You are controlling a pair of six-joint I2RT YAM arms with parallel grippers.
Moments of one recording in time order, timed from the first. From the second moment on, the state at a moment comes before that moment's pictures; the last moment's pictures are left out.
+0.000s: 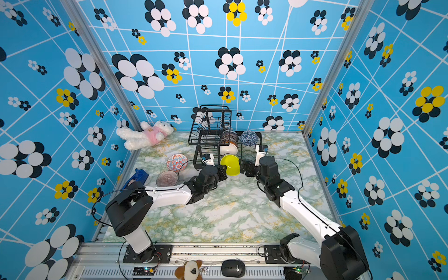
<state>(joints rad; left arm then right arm) -0.85 1.73 0.90 0.47 -0.31 -0.94 0.44 1.14 0.74 0.02 0.05 0.47</state>
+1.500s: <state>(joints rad) -1.02 2.05 1.12 0.82 -0.59 -0.29 0.39 1.22 0.67 0.23 0.07 1.97</state>
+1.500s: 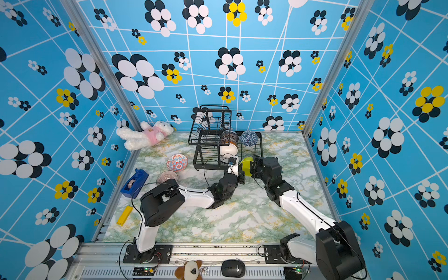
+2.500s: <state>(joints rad) -0.93 1.66 1.00 0.33 -0.42 -0.33 0.18 1.82 0.84 1.08 -0.13 1.58</state>
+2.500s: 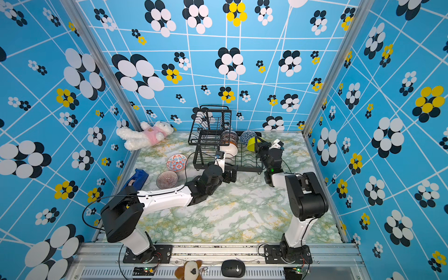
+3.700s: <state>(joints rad) -0.82 1.62 0.91 0.34 -0.32 -0.32 0.22 2.19 1.20 1.09 -0.14 1.47</state>
